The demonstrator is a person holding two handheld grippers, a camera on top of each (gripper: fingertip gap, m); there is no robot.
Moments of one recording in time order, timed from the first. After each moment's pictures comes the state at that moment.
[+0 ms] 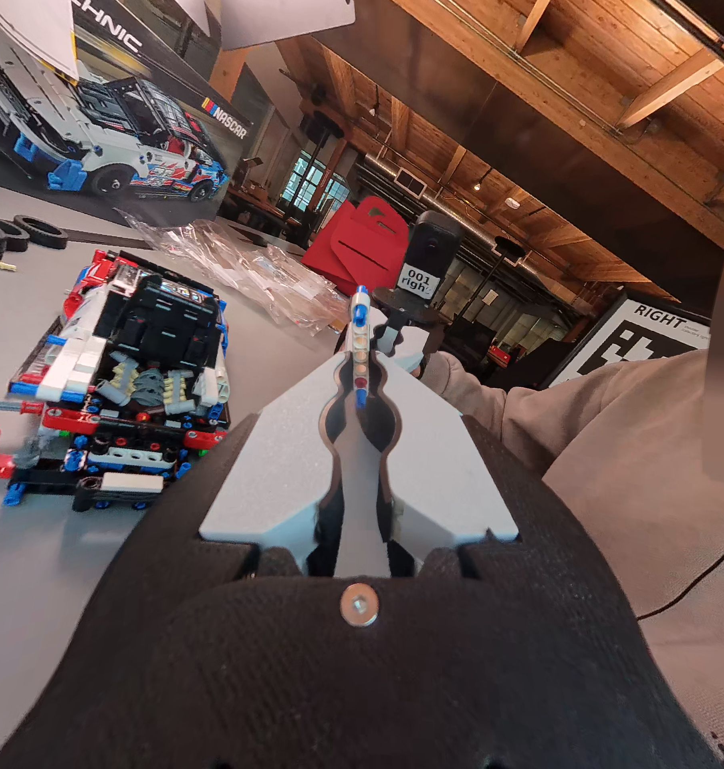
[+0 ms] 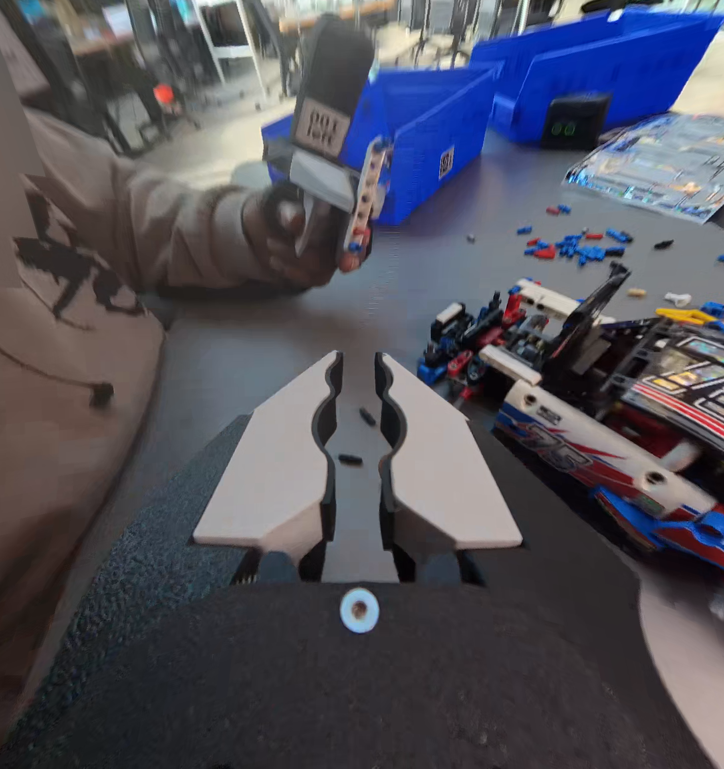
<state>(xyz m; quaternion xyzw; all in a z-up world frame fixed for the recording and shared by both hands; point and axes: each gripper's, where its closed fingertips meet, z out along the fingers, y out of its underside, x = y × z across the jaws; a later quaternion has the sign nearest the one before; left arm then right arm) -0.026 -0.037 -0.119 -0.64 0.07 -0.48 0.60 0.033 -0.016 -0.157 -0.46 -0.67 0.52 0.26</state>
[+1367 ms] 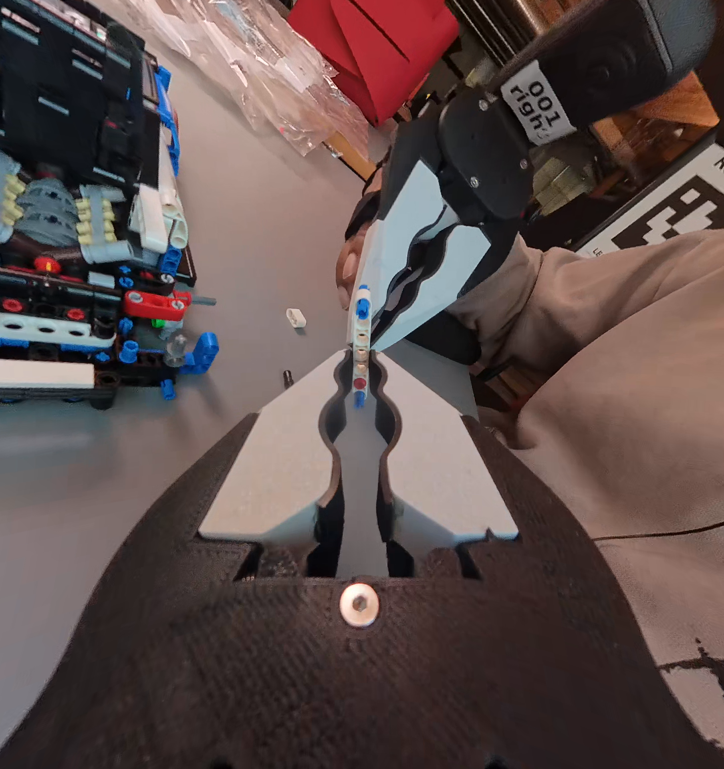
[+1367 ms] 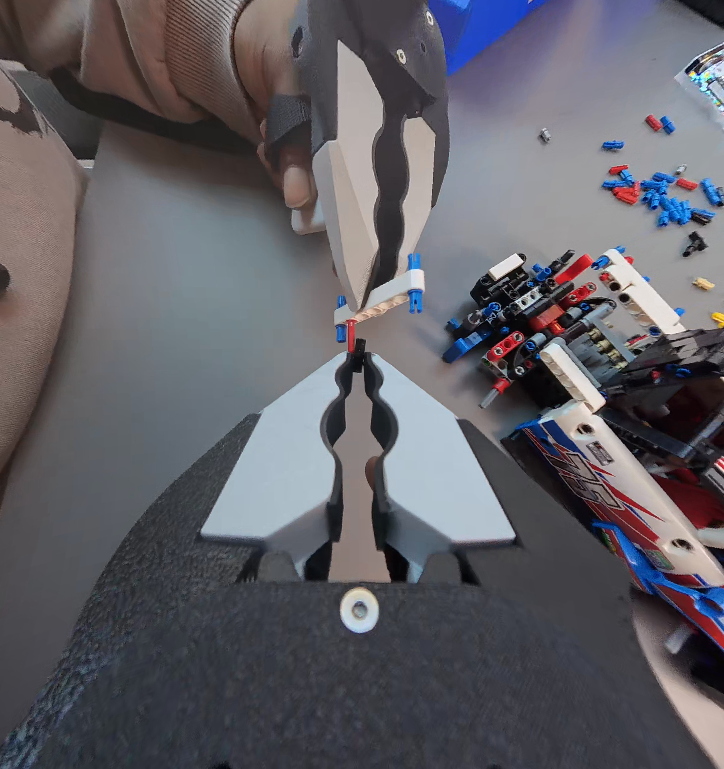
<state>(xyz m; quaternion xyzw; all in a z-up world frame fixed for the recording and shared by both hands) 0.016 -0.050 -0.191 -0.75 0.15 -0.48 0.43 0.023 -0.048 -0.205 -0.43 -0.80 0.34 0.24</state>
